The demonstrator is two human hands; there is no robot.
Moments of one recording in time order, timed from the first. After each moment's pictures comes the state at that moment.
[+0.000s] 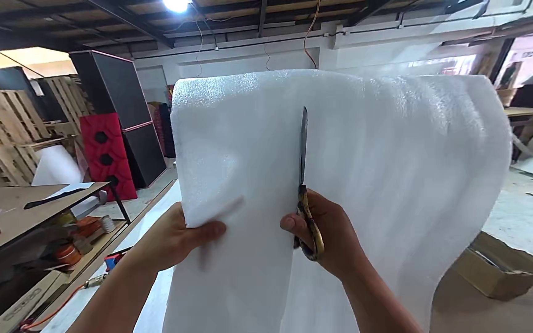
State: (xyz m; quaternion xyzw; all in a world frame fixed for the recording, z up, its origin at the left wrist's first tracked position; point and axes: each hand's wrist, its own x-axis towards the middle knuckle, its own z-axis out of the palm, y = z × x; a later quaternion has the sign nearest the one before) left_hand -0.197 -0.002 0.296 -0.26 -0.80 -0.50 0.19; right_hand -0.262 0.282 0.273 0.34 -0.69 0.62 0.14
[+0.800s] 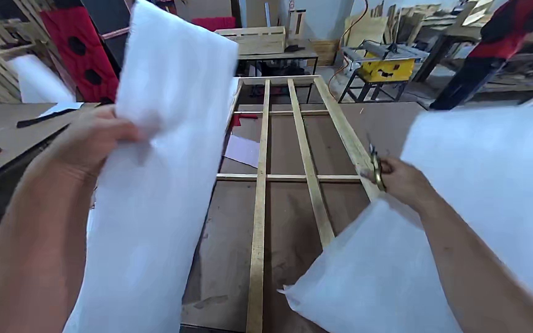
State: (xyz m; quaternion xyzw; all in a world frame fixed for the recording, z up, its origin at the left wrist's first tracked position) left_hand -0.229 -0.120 0.285 0.04 -0.82 -0.54 0.17; right_hand -0.432 0.410 0.112 0.04 -0.94 0.34 0.00
